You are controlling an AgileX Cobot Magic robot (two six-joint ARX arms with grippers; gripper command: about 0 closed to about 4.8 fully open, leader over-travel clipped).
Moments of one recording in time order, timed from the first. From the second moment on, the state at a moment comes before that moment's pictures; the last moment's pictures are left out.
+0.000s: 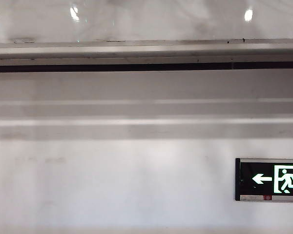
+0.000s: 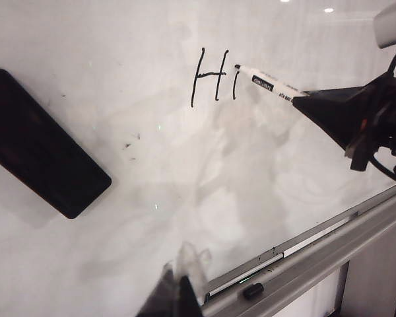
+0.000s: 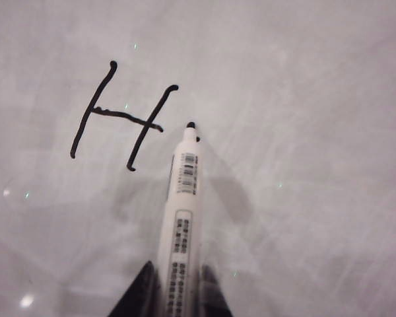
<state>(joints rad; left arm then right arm) -0.48 0.98 1.37 -0.18 0.20 0.05 0.58 1.43 1.85 -0.22 0.39 -0.30</state>
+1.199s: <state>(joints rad) -0.48 0.98 1.37 -0.18 0.20 0.05 0.57 1.43 1.86 -0.20 0.40 -0.30</state>
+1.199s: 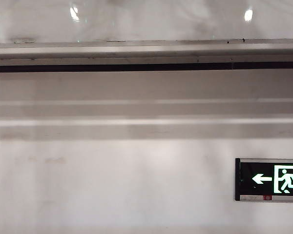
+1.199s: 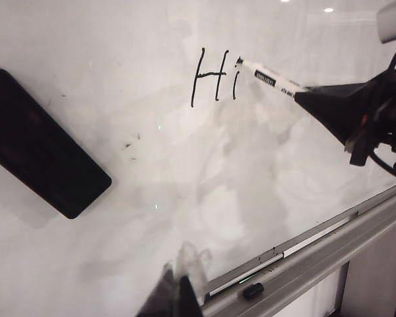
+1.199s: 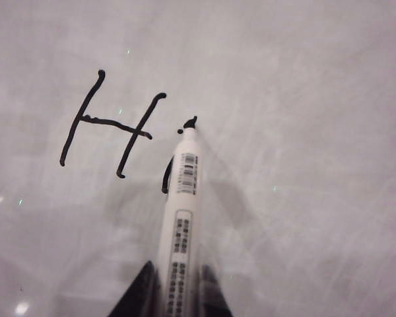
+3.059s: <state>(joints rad) -0.48 0.97 1.37 -0.18 0.22 0.05 0.51 1.42 1.86 -0.33 0.37 -0.31</state>
